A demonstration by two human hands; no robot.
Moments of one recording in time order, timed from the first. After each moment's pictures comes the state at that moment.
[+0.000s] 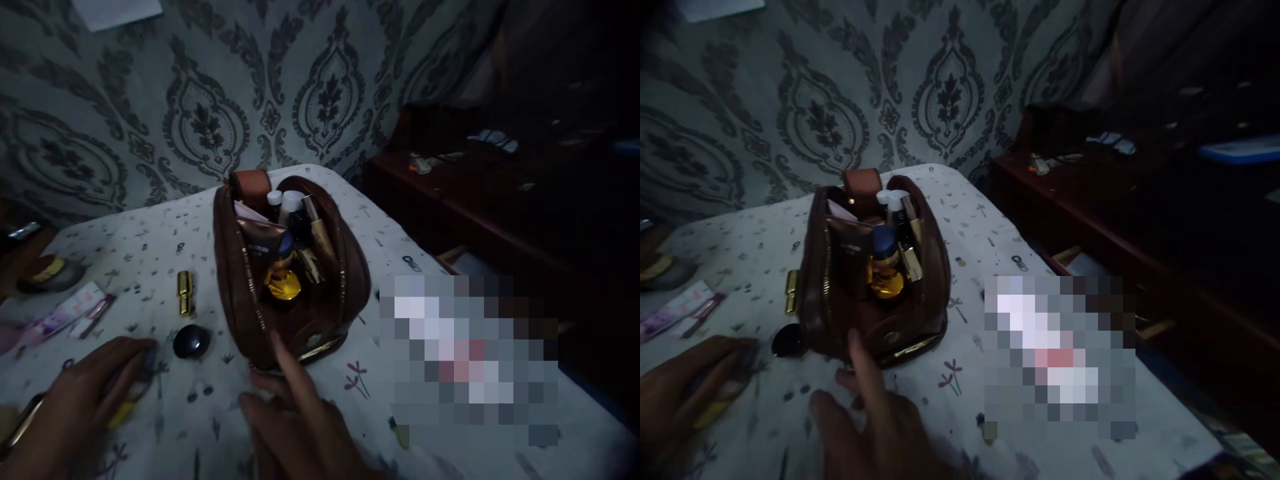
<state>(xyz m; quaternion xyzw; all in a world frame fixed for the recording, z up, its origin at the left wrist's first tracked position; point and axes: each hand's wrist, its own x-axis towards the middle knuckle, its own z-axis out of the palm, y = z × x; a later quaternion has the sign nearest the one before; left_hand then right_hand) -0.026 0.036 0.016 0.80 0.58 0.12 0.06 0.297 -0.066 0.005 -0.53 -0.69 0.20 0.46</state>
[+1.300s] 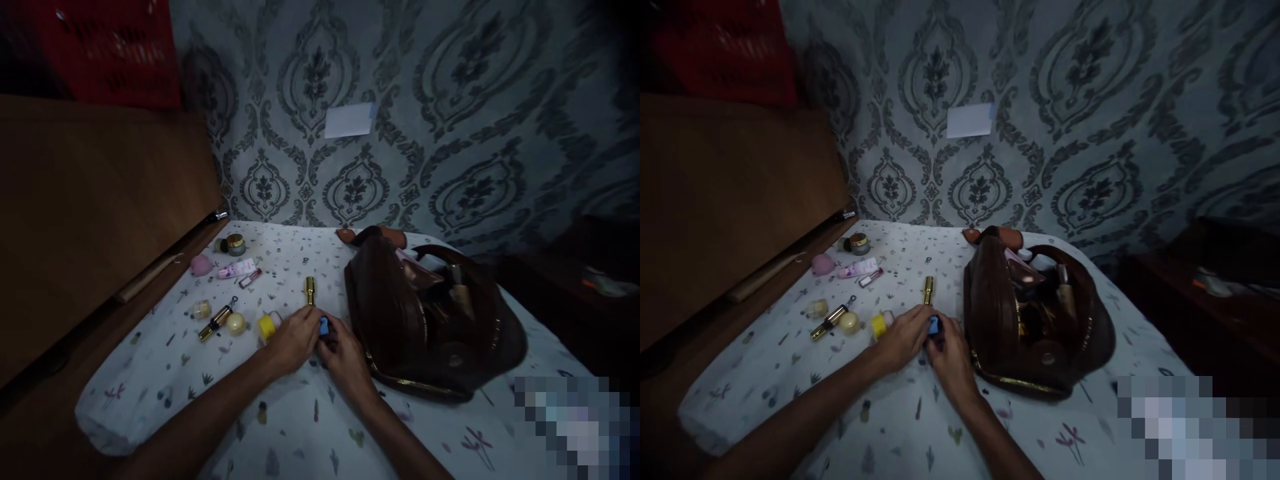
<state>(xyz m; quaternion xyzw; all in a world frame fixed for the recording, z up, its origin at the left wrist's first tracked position) 0.053 0.020 0.004 0.80 0.49 0.30 0.16 0.201 0.032 -0.041 -0.46 -0.70 0.32 0.44</state>
